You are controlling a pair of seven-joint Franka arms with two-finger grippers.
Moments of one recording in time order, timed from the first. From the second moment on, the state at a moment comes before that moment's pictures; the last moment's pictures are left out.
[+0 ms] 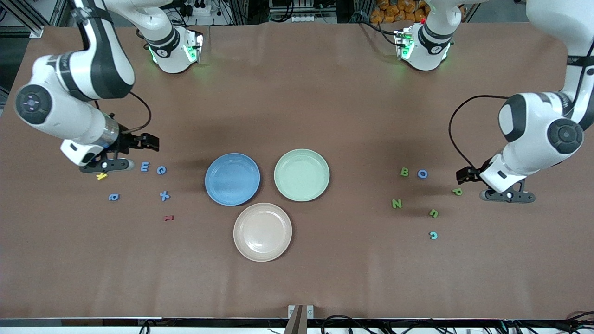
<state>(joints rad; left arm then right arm) 0.05 0.30 -0.05 -1.99 0.04 2.29 0.08 0.11 0.06 0.00 -2.05 0.05 1.96 0.01</state>
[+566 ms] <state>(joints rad) 0.09 0.43 -0.05 -2.04 0.04 2.55 -0.07 0.08 0.17 -0.01 -2.23 0.05 2.27 -0.10</state>
